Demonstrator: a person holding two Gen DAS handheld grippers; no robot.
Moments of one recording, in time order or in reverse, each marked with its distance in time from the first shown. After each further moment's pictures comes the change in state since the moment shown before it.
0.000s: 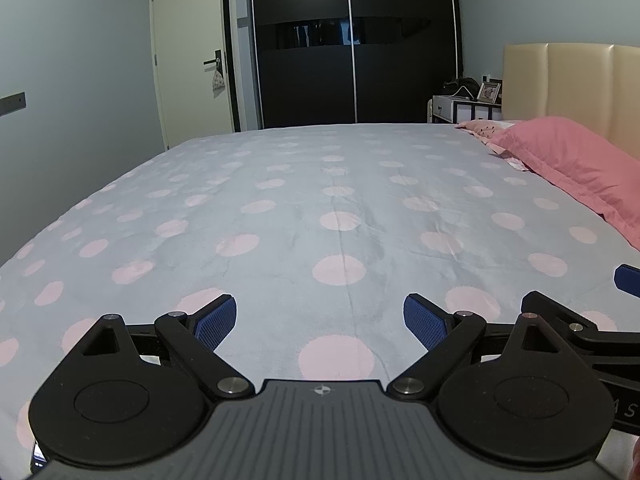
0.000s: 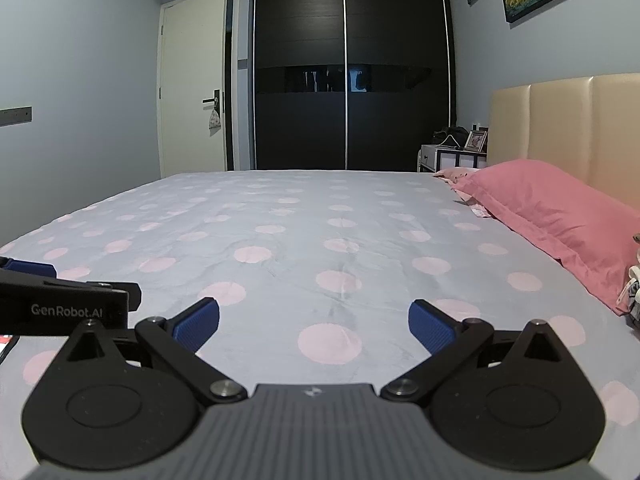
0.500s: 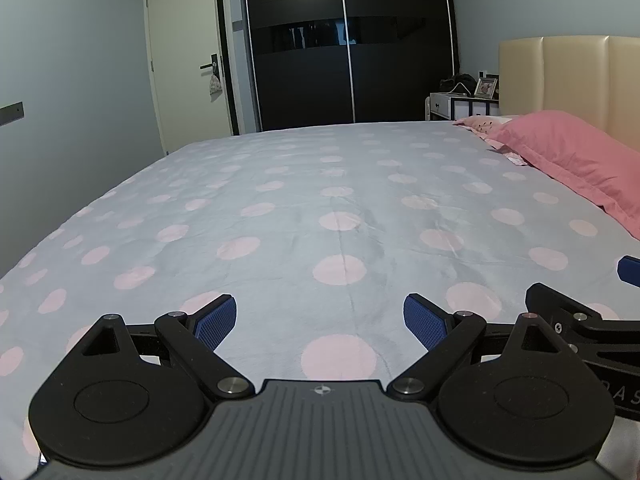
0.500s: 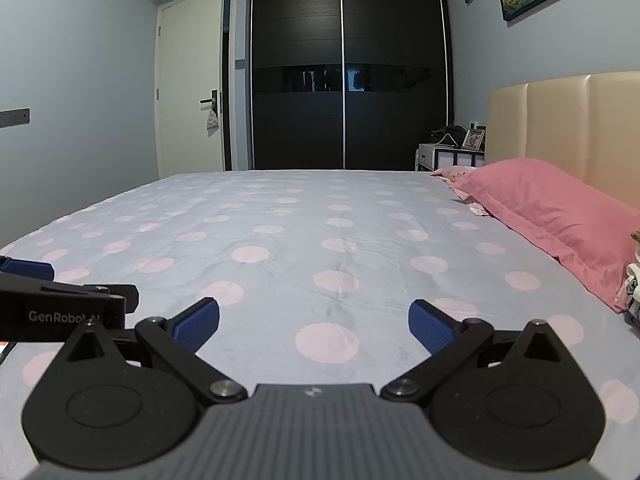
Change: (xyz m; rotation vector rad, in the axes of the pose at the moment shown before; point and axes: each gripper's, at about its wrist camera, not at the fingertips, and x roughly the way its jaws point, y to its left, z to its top) left arm 0.000 -0.002 0.000 0.024 -0.001 0.009; right arm -0.001 -0.001 0.001 0.011 0.002 -0.008
